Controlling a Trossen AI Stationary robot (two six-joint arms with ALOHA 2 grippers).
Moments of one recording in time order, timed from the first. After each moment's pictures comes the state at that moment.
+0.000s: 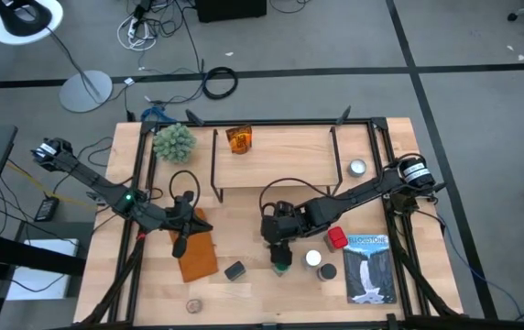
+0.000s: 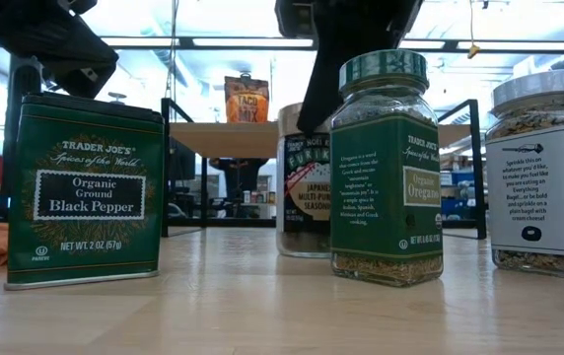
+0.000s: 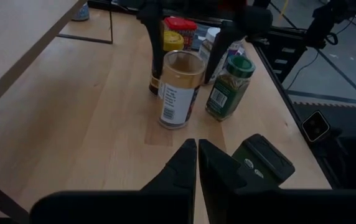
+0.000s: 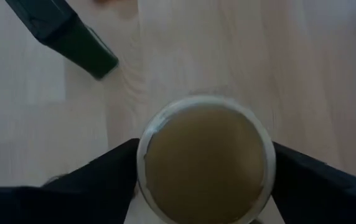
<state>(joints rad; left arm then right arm) -0.54 0.82 0.43 -0.03 -0.39 -0.41 0.30 1.87 1.41 -0.57 0.15 0.39</state>
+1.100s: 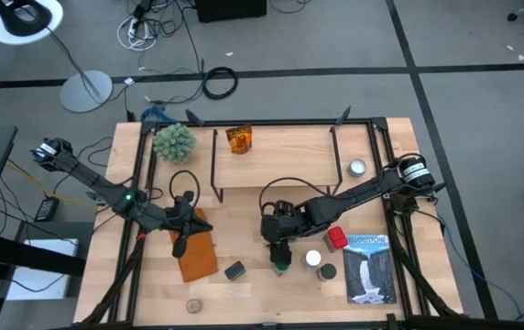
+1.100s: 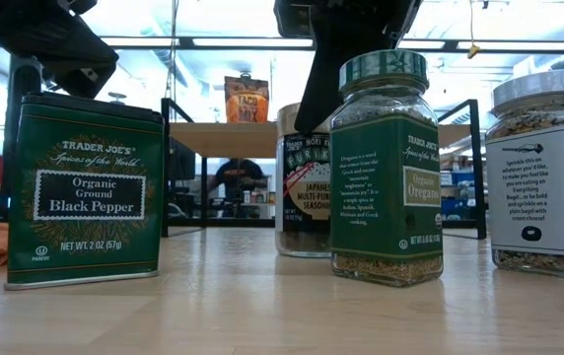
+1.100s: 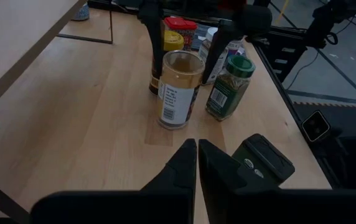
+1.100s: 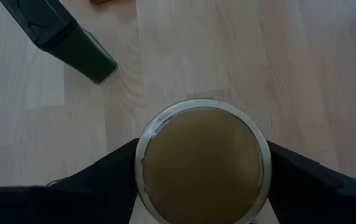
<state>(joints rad) -0.54 0.82 0.43 -0.03 -0.39 -0.41 0.30 1.87 1.41 -0.57 0.15 0.40</state>
